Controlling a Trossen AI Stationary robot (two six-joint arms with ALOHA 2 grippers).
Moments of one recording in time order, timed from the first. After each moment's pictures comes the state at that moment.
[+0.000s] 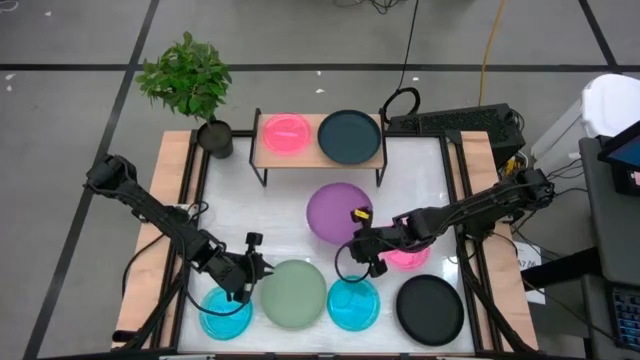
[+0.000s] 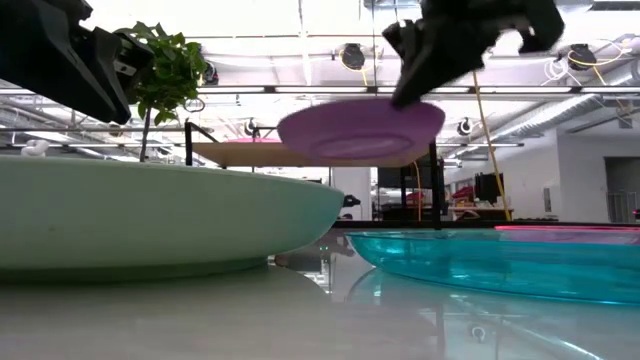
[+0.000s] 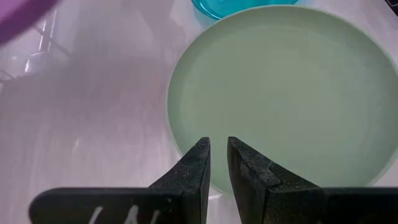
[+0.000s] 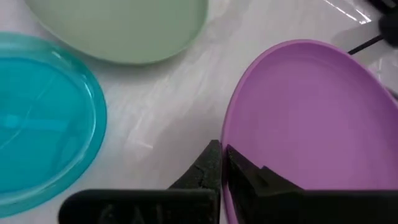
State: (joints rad) left arm -0.64 1.32 0.71 -0.26 -0.40 -0.24; right arm 0.29 1.50 1.05 -0.45 0.24 -0.22
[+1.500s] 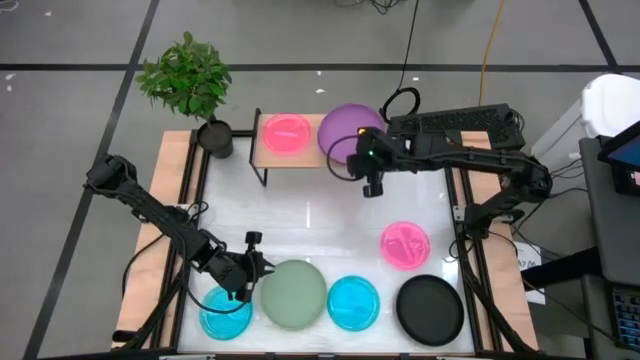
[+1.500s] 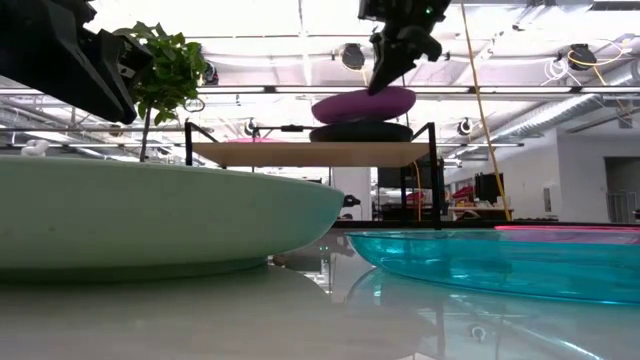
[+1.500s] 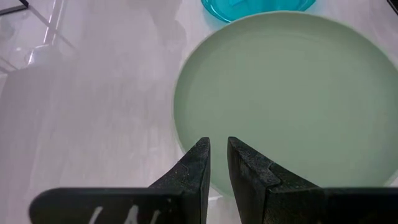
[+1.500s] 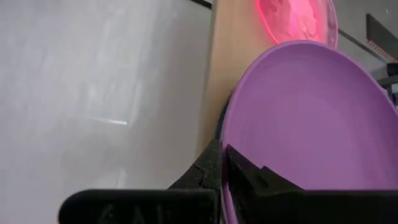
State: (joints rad) left arm -0.64 1.32 0.71 -0.26 -0.42 -0.29; right arm -0.23 1.49 1.39 -0.78 0.21 -0.55
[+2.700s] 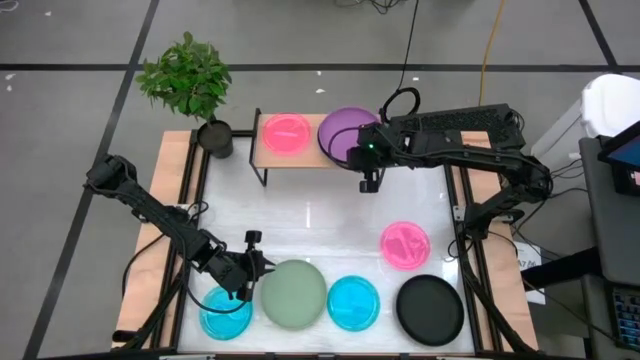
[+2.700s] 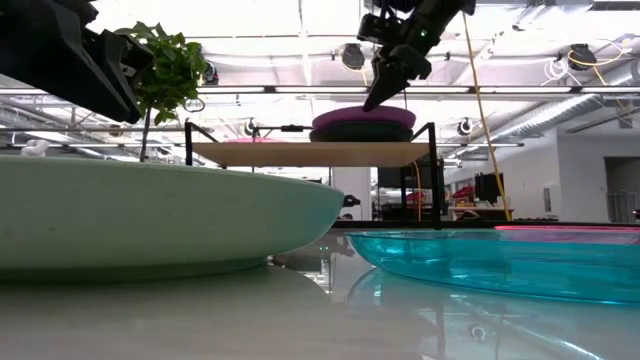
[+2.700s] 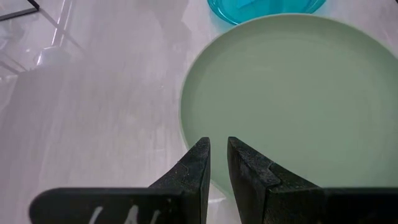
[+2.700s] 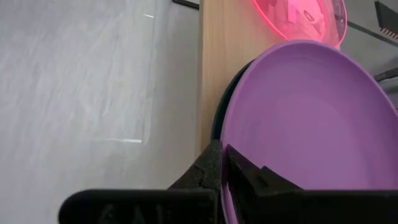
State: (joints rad) left arm -0.64 1.32 0.71 -0.26 -0.45 -0.29; right arm -0.31 1.49 1.29 -0.63 0.10 -0.49
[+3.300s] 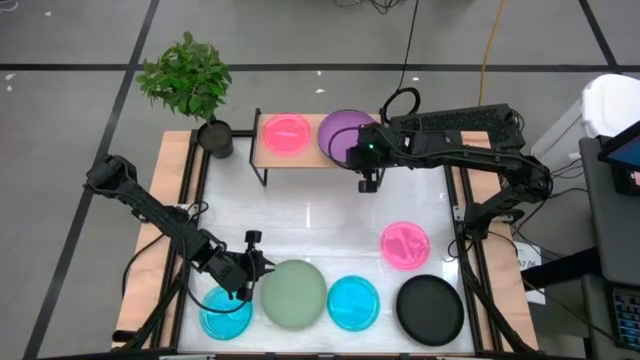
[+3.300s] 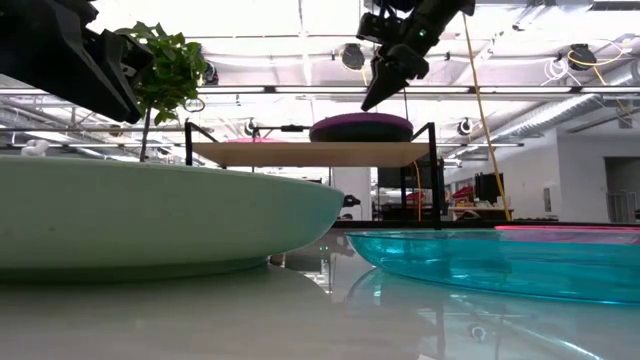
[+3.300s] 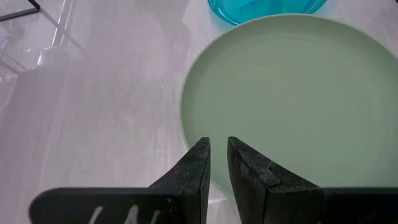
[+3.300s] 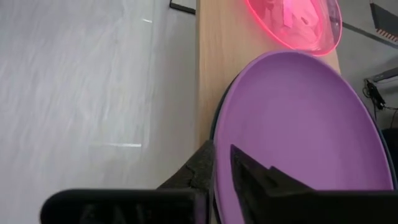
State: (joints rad) left arm -0.64 1.32 0.71 -0.26 -0.45 -0.29; right arm -0.31 1.49 1.28 -0.61 0.10 -0.47
